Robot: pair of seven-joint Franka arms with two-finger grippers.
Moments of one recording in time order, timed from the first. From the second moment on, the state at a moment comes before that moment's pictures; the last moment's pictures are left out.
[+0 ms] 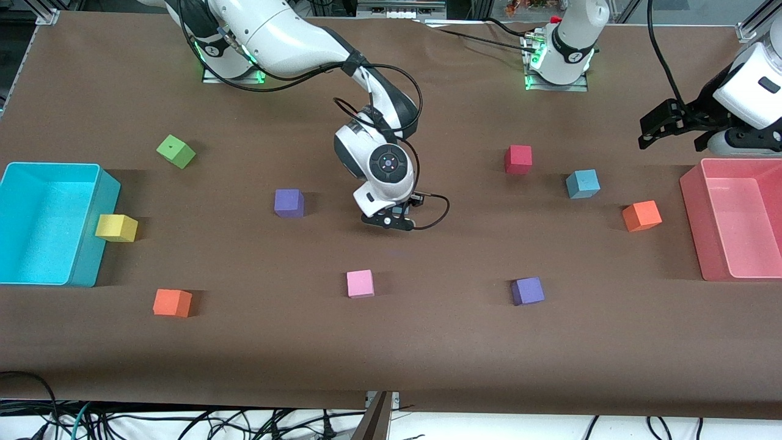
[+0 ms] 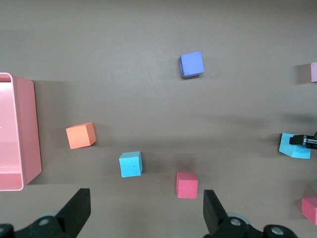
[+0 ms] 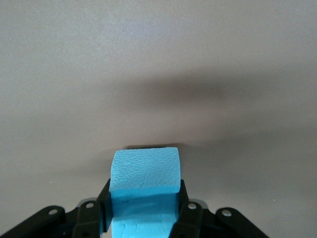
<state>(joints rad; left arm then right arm) -0.06 0.02 -0.04 -1.51 -0.03 1.51 -0.11 0.74 0.91 0.07 -1.20 0.09 2.02 0.92</state>
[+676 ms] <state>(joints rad) -0.06 0.02 -0.04 -1.51 -0.03 1.51 -0.11 0.74 0.92 0.07 -1.18 0.09 2.02 0.90</state>
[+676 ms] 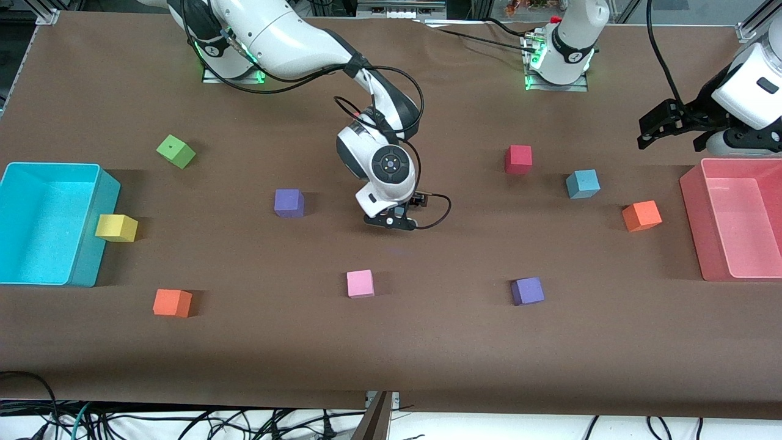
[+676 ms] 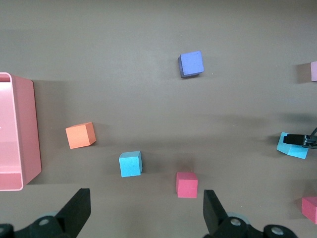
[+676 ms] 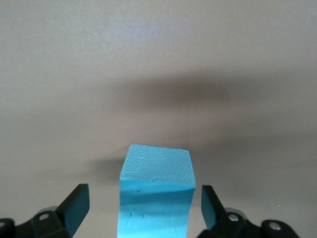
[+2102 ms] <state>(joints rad) -0.02 0.01 0.01 -1.80 -0.02 1.80 -0.11 0.56 0.60 0.05 -1.61 0.42 2.20 -0.55</state>
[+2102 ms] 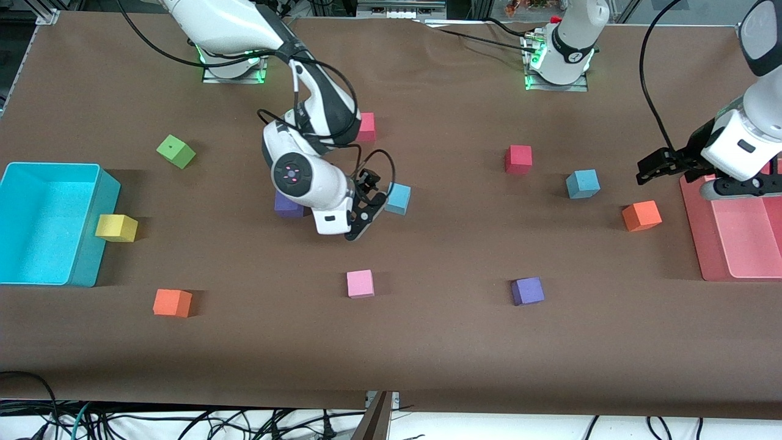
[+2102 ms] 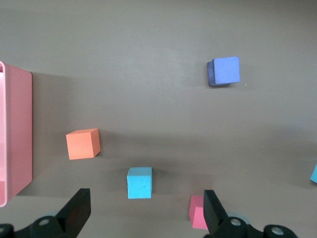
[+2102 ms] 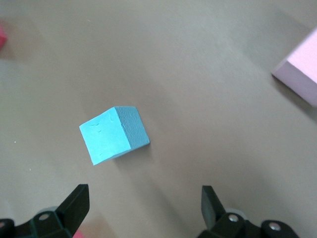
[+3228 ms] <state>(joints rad) 0.00 0.06 0.05 -2.26 -0.02 2.19 -0.05 0.57 0.60 0.05 -1.89 1.38 2.48 -1.82</state>
